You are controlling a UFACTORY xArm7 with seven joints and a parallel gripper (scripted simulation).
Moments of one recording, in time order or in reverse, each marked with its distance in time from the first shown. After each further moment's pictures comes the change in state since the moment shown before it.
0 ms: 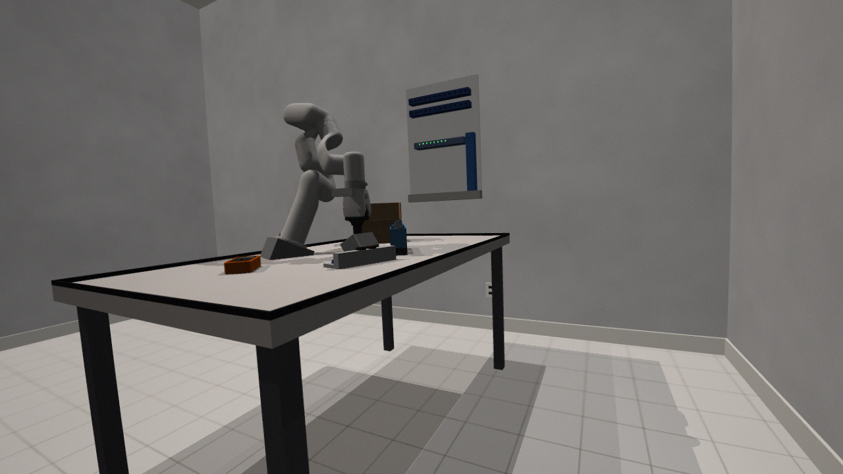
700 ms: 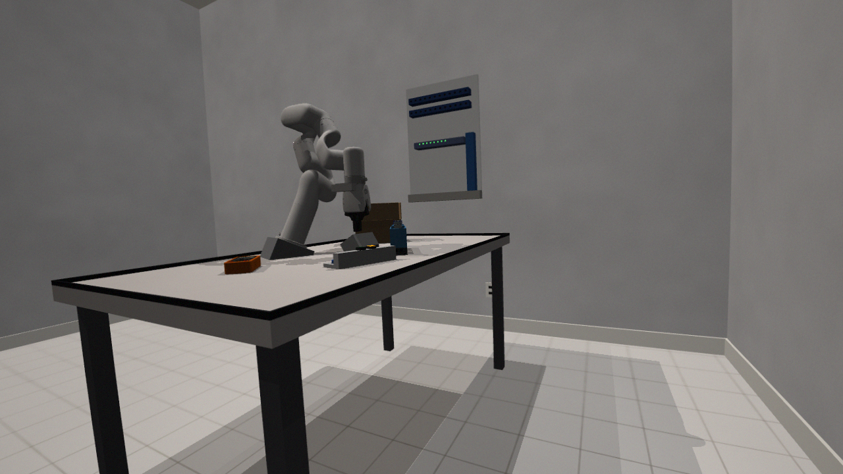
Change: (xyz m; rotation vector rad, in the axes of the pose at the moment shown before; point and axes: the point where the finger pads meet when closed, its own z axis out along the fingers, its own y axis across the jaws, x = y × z) arm 0.000 -0.001 -0.017 -0.001 0.000 0.000
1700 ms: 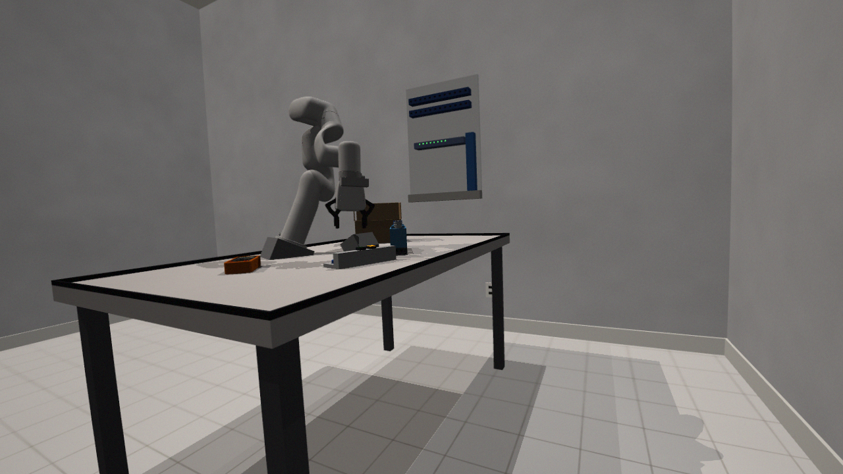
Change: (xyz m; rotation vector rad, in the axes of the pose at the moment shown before) arm 0.083 -0.038 -0.006 -0.018 0.077 -0.886
